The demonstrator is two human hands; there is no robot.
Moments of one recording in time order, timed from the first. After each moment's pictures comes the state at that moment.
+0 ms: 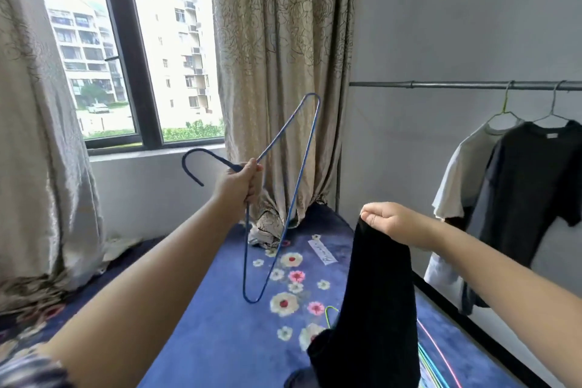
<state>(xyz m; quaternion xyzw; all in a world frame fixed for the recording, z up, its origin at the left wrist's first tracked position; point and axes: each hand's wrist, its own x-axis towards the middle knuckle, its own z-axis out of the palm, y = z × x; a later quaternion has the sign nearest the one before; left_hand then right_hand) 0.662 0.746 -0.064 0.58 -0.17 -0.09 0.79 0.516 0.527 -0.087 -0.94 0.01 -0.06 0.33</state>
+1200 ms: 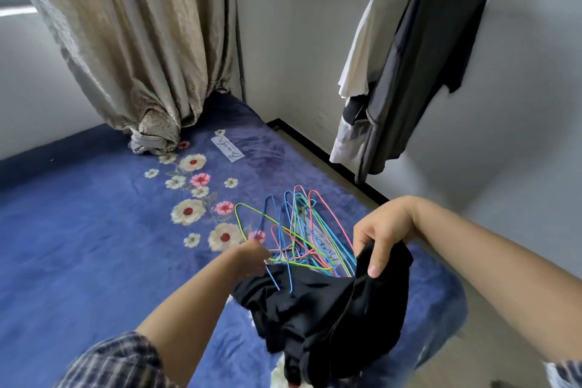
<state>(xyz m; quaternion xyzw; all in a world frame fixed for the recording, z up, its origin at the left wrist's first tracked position) 0.605 0.569 -0.352 0.83 -0.18 -0.49 0.18 0.448 0.399 -0.223 -0.71 0.08 0.51 0.48</state>
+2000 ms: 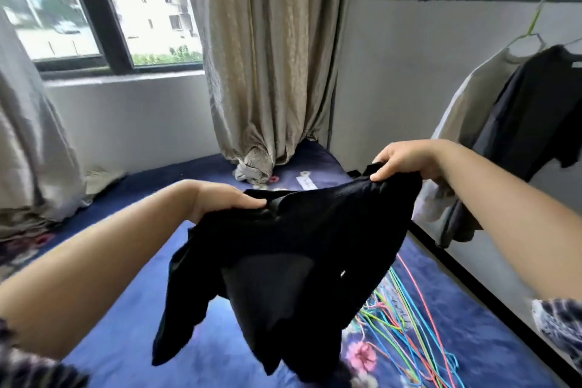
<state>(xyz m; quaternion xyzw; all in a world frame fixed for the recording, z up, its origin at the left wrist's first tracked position) 0.653 0.751 -0.136 0.78 -0.11 -0.50 0.36 0.549 0.455 -0.102 -0.87 0.16 0.18 0.44</state>
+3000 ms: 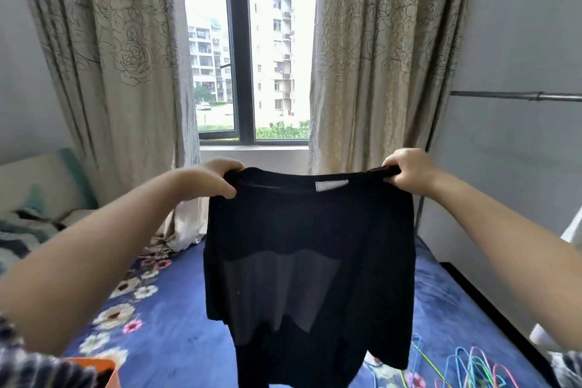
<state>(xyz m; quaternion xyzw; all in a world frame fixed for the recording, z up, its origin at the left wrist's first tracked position) 0.639 0.934 -0.009 0.92 -0.20 -0.07 0.34 0.616 0.601 -0.017 -0.97 -0.04 -0.20 0.09</state>
